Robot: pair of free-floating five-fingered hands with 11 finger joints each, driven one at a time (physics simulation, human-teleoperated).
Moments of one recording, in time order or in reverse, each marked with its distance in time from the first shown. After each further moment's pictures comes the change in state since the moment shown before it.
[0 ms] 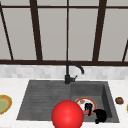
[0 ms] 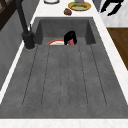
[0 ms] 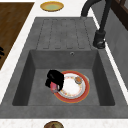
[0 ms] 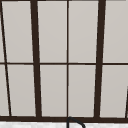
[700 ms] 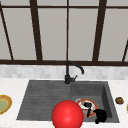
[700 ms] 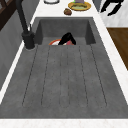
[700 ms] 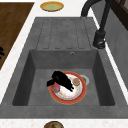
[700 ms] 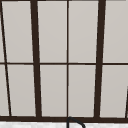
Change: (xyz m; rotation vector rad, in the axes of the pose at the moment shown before) left hand -0.031 0.005 0.003 0.004 0.030 0.095; right hand 0.000 0.000 0.000 0.000 0.000 0.000
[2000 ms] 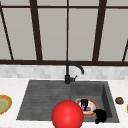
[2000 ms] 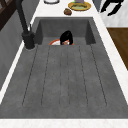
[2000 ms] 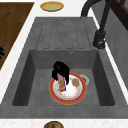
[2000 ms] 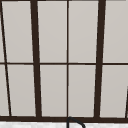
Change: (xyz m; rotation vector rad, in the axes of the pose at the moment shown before) left hand 0.020 0.035 0.043 0.015 -0.088 -0.016; right hand 0.000 0.000 0.000 0.000 0.000 0.000
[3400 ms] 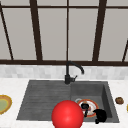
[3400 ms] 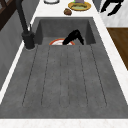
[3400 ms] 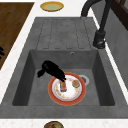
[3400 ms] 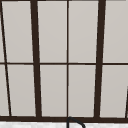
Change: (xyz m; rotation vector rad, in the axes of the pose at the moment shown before) left hand 0.057 -0.037 -0.008 -0.008 0.031 -0.034; right hand 0.000 0.000 0.000 0.000 0.000 0.000
